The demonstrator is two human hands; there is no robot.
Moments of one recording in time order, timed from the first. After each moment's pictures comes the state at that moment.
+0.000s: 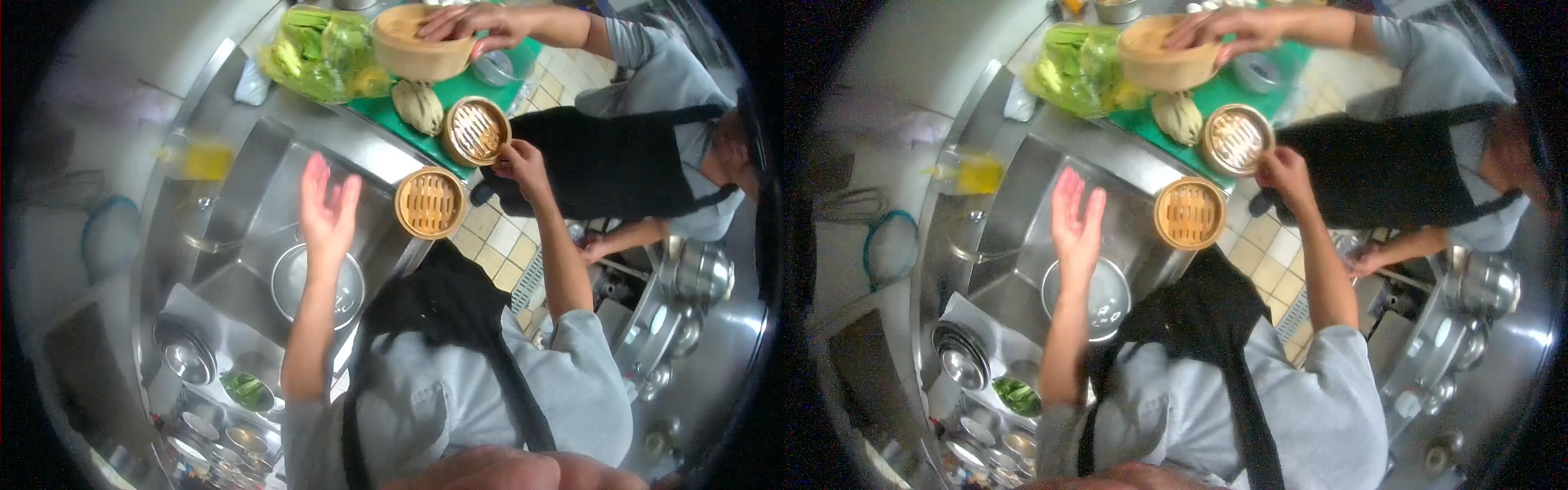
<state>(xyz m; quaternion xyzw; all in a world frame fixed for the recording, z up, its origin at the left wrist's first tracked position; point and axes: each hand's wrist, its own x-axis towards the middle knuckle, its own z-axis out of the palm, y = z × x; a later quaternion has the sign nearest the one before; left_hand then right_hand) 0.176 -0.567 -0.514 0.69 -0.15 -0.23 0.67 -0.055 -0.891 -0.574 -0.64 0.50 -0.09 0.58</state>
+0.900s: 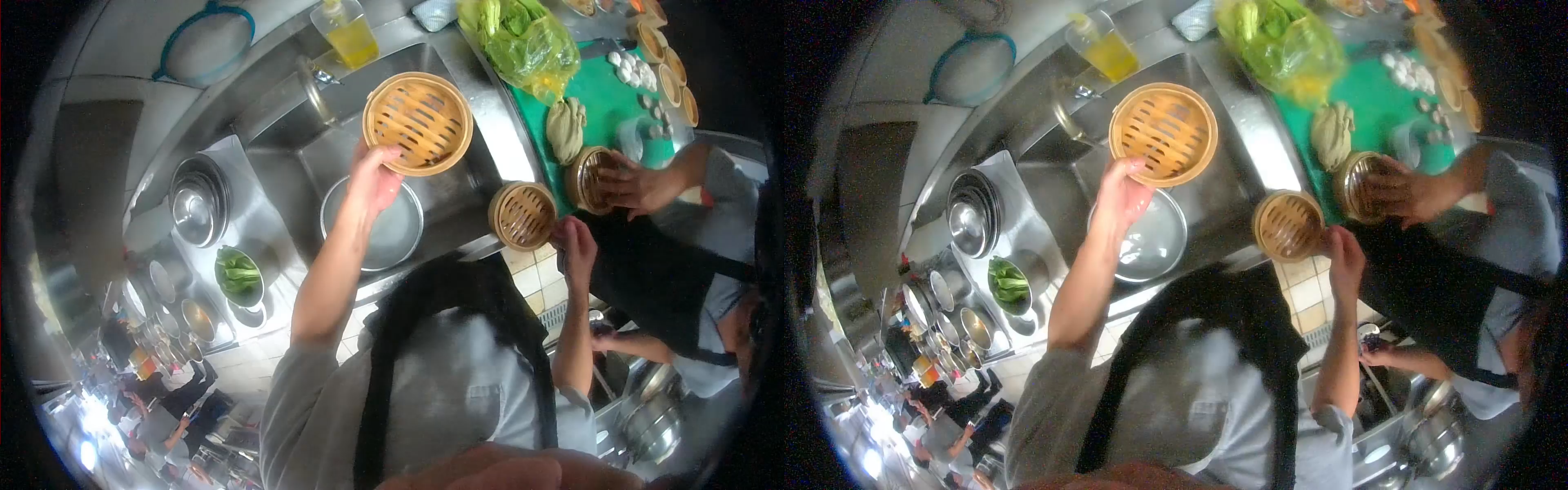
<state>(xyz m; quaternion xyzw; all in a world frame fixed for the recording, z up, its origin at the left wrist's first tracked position) 0.213 -0.460 -0.558 0.35 0.06 -0.27 0.89 -0.065 -0.806 -0.591 -0.72 0.34 -0.10 0.59</state>
